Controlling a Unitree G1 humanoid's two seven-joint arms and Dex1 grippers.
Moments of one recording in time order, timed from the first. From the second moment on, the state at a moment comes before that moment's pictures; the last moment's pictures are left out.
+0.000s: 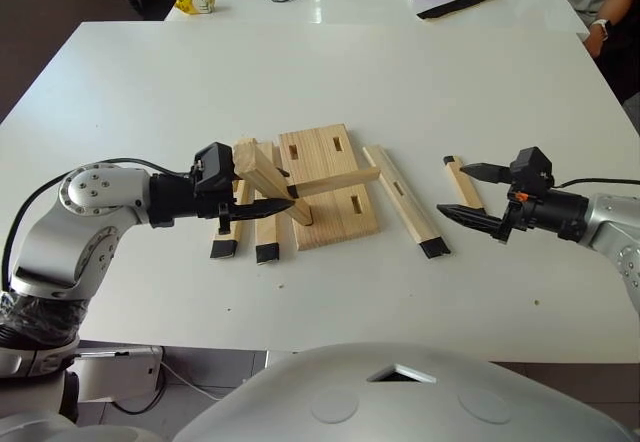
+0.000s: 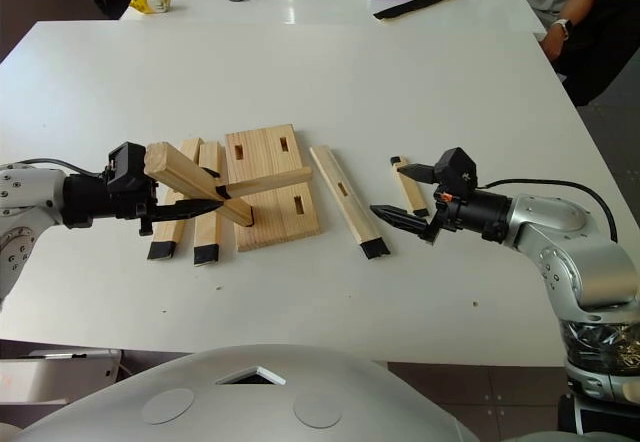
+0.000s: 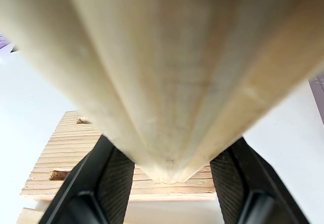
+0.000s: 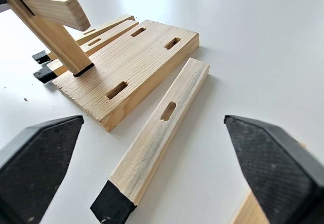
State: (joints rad) left arm -0.03 0.93 -0.02 -0.35 -0.62 0.36 -1.11; right arm 0.08 -0.81 -0.13 -0.35 0.61 0.66 0.94
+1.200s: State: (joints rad) left arm 0.24 0.82 0.33 -0.64 -0.69 1.03 -0.62; right arm 0.31 -0.75 -0.34 -0.48 0.66 0.67 0.84
